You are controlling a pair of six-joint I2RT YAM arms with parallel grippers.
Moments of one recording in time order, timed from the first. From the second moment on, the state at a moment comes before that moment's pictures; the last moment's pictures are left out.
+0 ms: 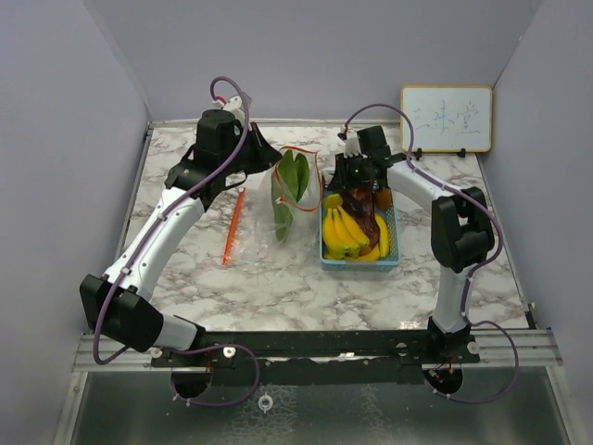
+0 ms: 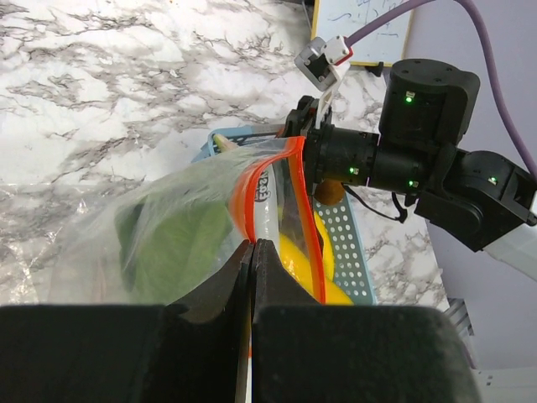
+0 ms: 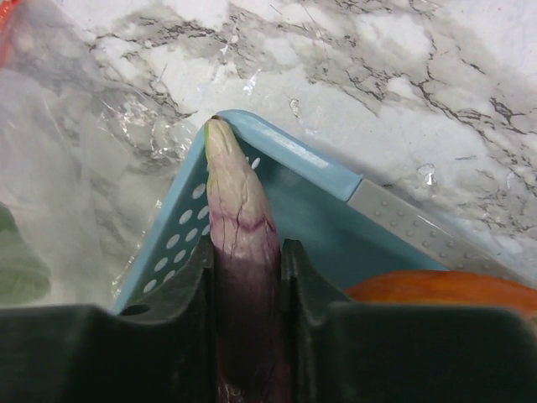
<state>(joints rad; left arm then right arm) -0.39 1.39 1.41 -0.41 0.25 -0.59 0.37 1.99 1.49 -0.32 -0.34 0.09</state>
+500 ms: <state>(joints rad) -0.39 1.41 1.41 -0.41 0.27 -0.63 0.37 1.64 1.49 -0.25 -0.36 0.24</state>
